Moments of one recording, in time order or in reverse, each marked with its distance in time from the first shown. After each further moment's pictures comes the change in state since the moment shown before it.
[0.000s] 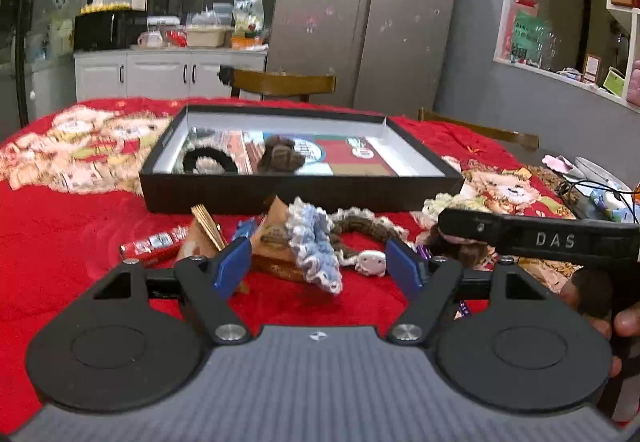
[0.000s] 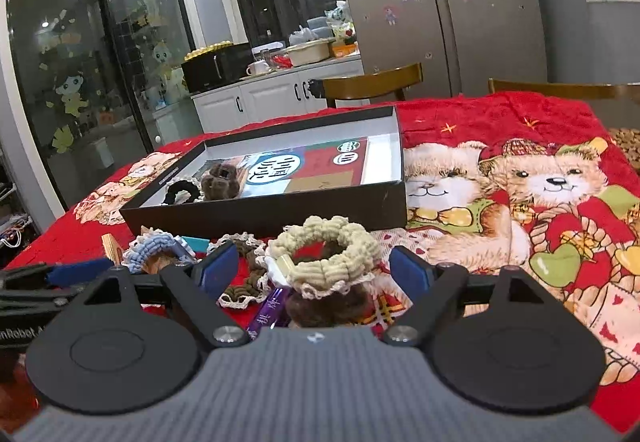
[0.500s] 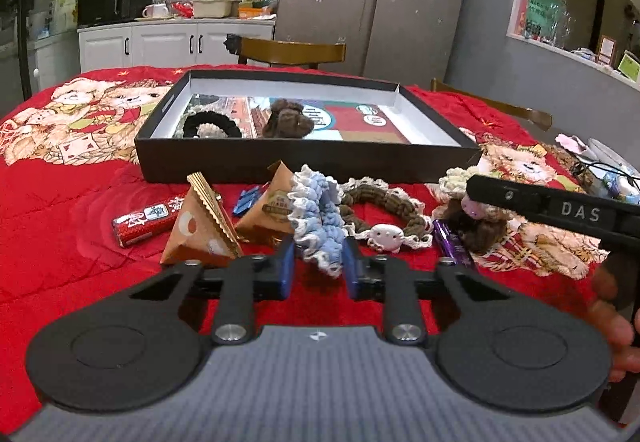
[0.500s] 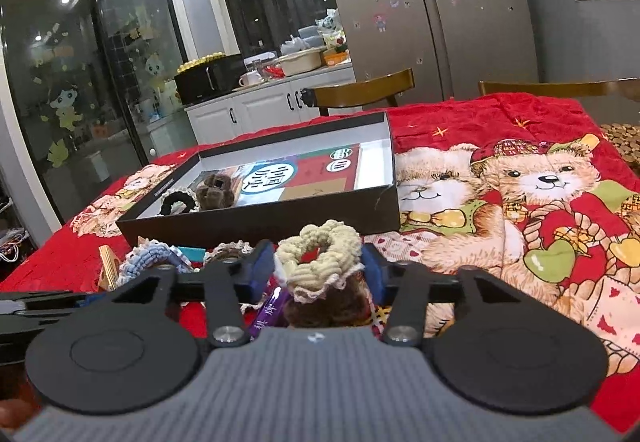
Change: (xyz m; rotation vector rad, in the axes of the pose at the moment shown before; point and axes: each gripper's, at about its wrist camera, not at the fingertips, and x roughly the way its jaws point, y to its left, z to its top) left arm 0.017 0.000 -0.002 -0.006 0.086 0.028; right arm 0.000 -0.004 0.003 0.025 -0.036 -0.016
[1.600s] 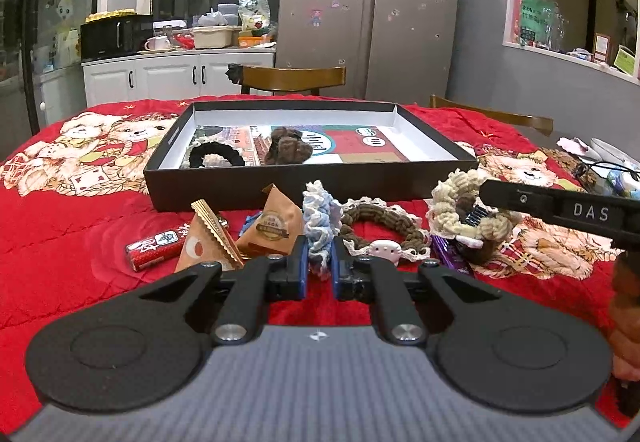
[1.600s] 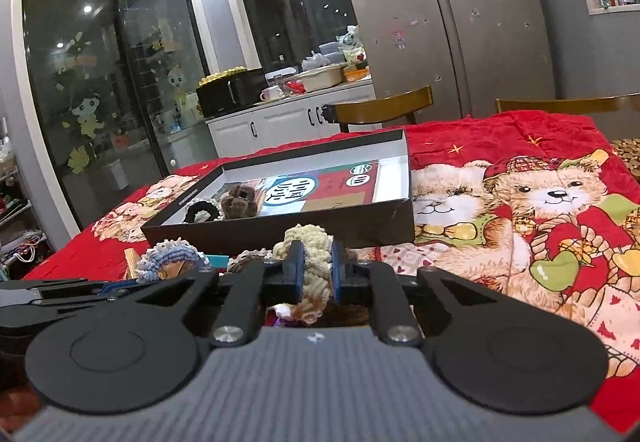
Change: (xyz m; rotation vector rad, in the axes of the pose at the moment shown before) left arm -0.015 -0.008 -0.002 0.059 -0.087 0.032; right arm -0.012 0.000 -0.001 -0.023 -0.046 0.066
